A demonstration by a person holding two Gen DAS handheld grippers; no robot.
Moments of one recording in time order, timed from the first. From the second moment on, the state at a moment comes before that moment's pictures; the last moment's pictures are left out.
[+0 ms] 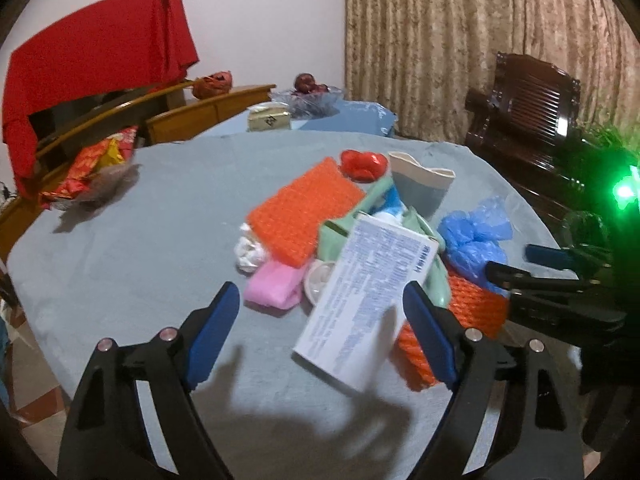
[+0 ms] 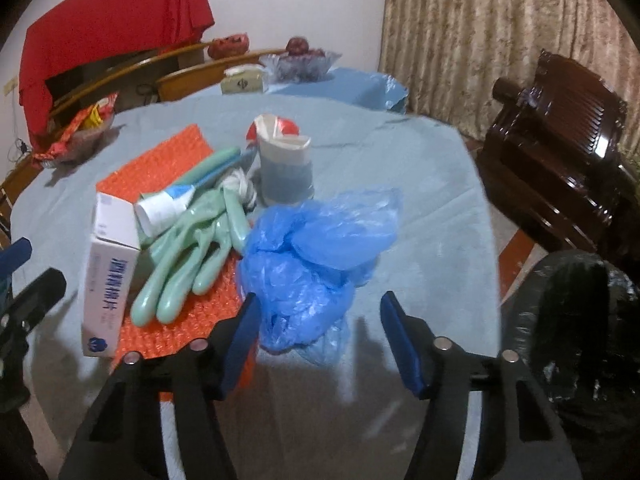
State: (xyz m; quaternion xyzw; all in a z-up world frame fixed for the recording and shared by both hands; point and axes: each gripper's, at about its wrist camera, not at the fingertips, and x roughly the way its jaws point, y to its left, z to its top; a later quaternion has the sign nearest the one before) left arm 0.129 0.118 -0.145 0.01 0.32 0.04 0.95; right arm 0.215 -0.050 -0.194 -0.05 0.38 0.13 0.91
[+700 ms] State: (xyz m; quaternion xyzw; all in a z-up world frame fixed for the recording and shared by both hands) left arm 0.158 0.111 -0.176 -0.02 0.36 -0.01 0.93; right arm 0.219 -0.067 -0.185 -0.03 0.39 0.16 0.91
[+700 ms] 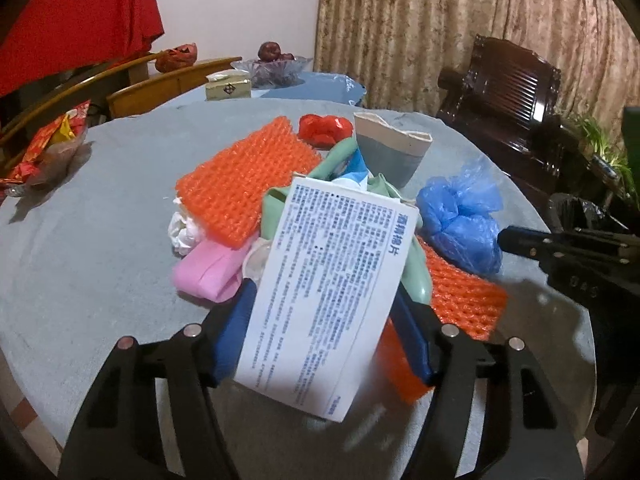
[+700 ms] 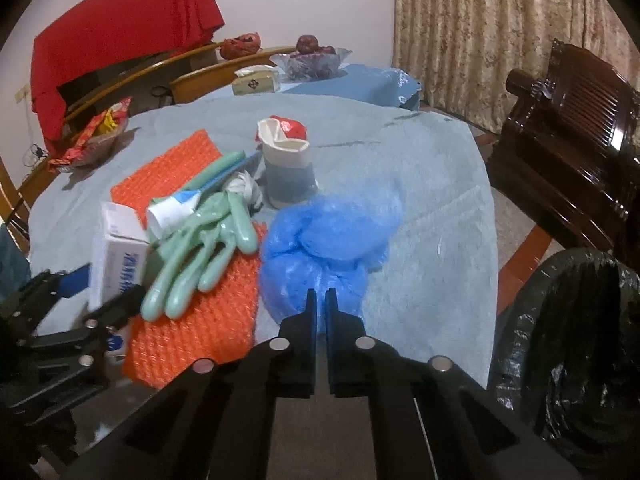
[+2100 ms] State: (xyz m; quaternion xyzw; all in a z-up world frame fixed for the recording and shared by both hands) left arm 0.140 -0.031 -0.082 -0.01 0.27 -0.13 0.95; right arm 0.134 -0.217 -0.110 0.04 0.32 0.05 0.95
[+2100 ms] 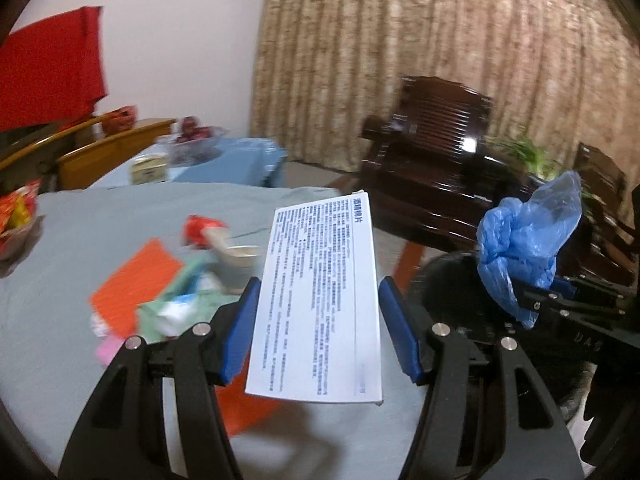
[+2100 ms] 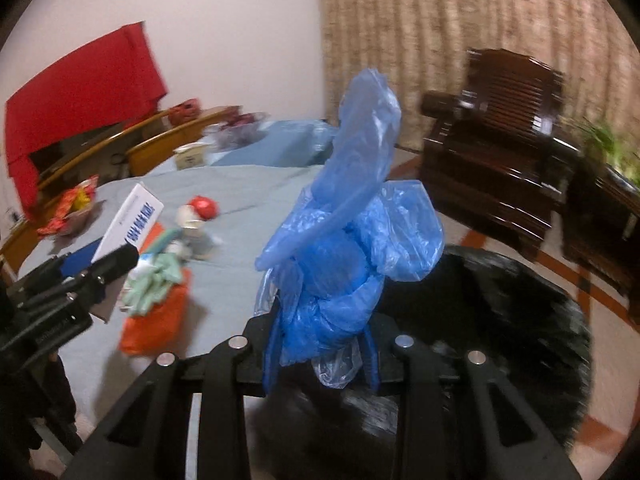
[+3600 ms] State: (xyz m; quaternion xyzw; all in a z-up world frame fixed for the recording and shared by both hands) left arm 0.122 0.045 -0.075 0.00 0.26 -0.03 0.97; right arm 0.128 -0.190 -0.095 0.03 0.27 0.05 0.96
